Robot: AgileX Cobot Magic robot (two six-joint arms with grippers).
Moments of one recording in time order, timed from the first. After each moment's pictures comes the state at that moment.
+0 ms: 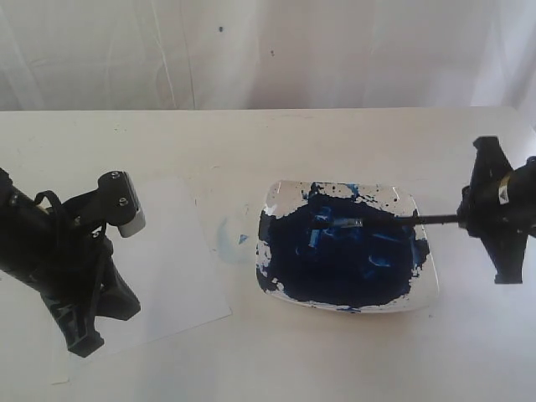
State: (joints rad) left arm -0.39 1.46 -0.76 -0.59 0.72 1.18; right arm 0.26 1.60 -0.78 -0.48 0.22 2.10
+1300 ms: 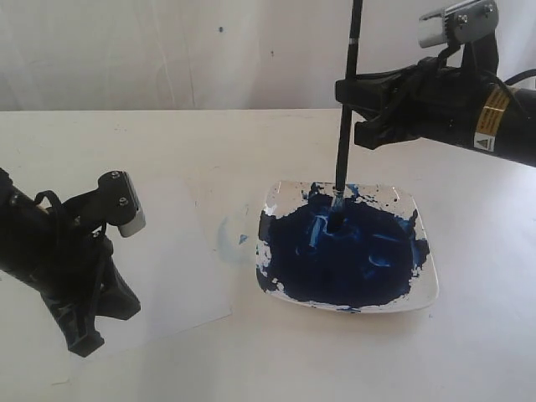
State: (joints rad) left arm -0.39 1.46 -0.76 -0.59 0.72 1.18; right arm 0.26 1.52 -0.83 -1.08 -0.80 0.84
